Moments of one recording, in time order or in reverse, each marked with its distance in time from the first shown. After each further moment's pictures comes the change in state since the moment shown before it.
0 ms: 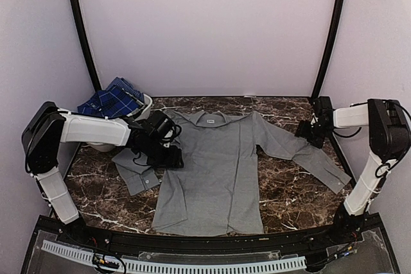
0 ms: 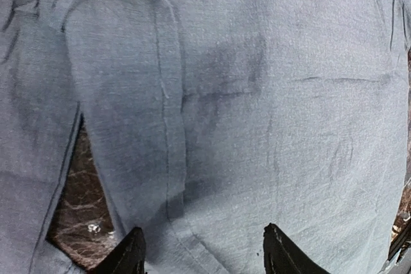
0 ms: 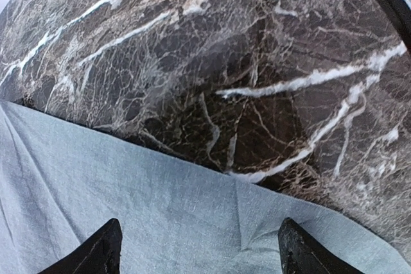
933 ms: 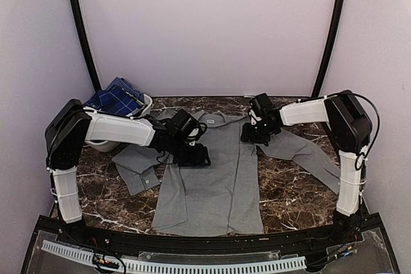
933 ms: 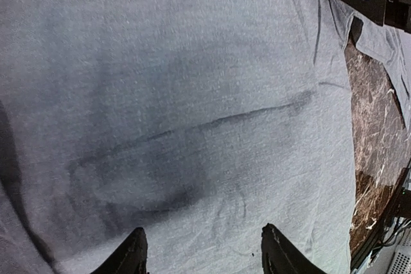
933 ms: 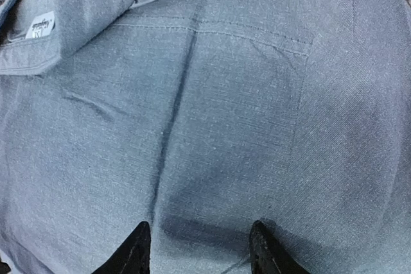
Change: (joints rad) left arm -0.098 0.175 0.204 0.103 0.099 -0.029; right arm 0.500 0.300 0.386 -0.076 -0.005 -0.067
